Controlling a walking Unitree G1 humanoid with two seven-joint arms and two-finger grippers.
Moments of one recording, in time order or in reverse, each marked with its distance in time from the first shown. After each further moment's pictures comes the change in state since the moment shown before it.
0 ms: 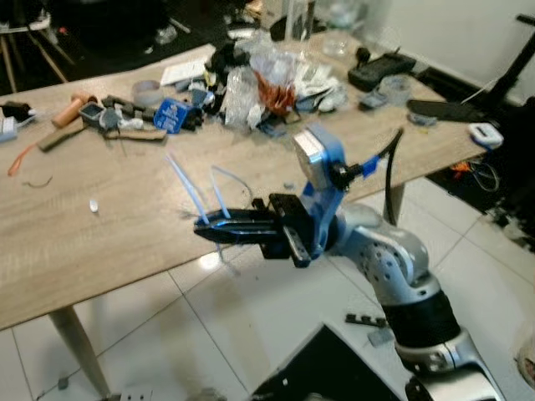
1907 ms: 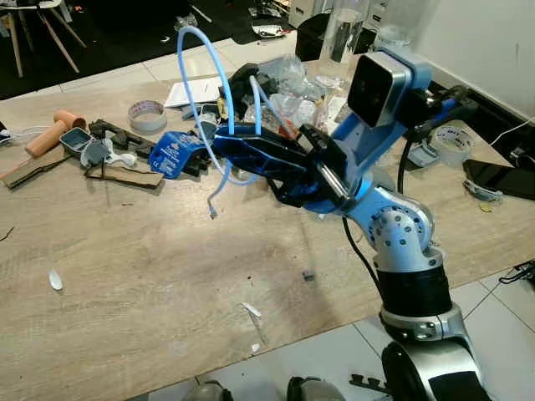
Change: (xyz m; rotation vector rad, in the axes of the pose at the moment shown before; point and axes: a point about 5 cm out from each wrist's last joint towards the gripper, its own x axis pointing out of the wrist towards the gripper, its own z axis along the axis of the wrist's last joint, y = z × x) left arm 0.000 -0.006 0.003 0.006 -0.029 -0.024; right arm 0.000 0.007 0.059 -0.075 -0.286 0.115
